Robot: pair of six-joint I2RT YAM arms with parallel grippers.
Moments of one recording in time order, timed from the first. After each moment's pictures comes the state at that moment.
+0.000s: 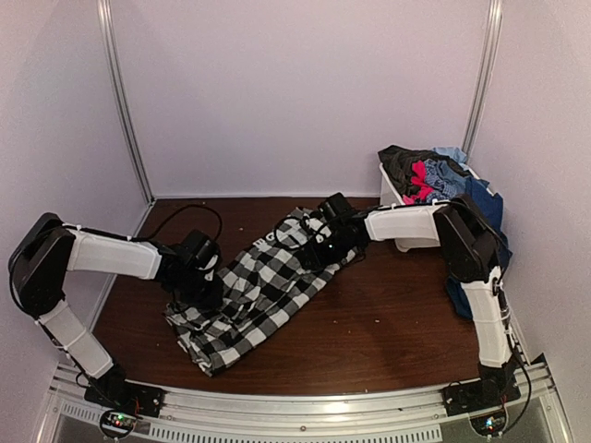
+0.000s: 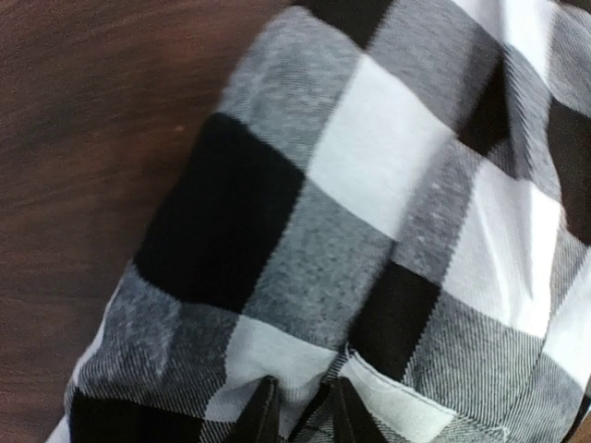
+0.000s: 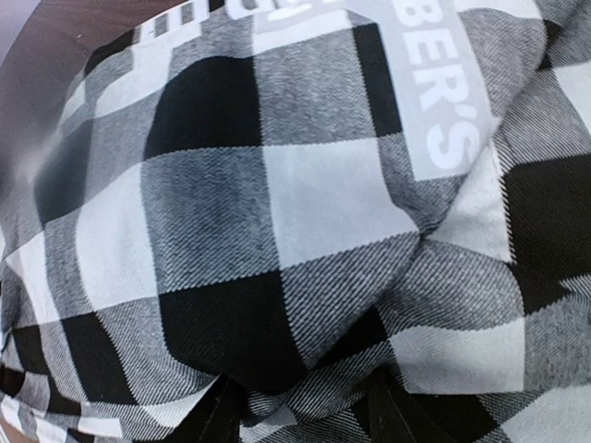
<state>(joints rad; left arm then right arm) -0.58 1.62 0.81 -0.39 -0.01 -0.46 0.66 2.23 1.62 -0.37 -0.26 0.18</state>
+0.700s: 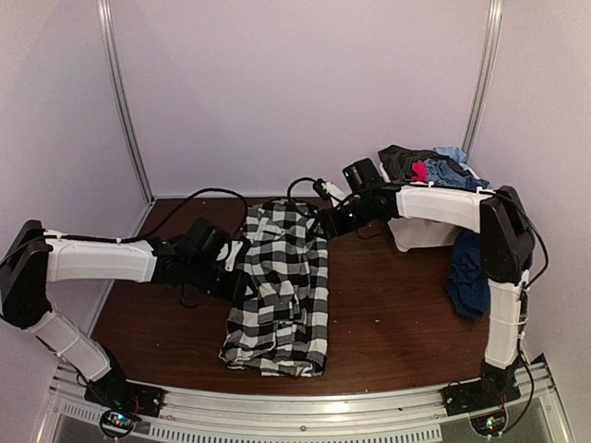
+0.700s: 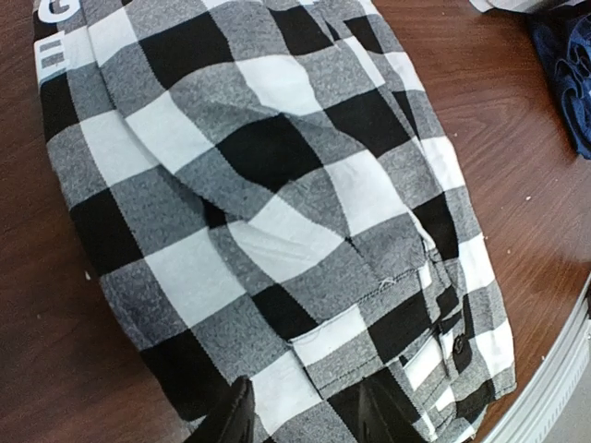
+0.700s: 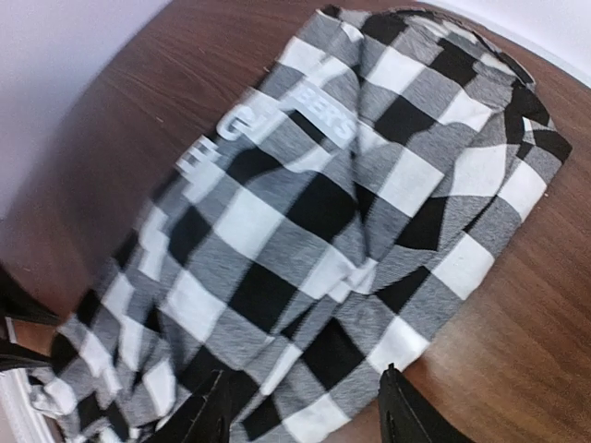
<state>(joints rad) -0.77 1.50 0.86 -0.28 0.14 -0.44 0.59 2.09 1.70 -0.45 -0.30 0.08</state>
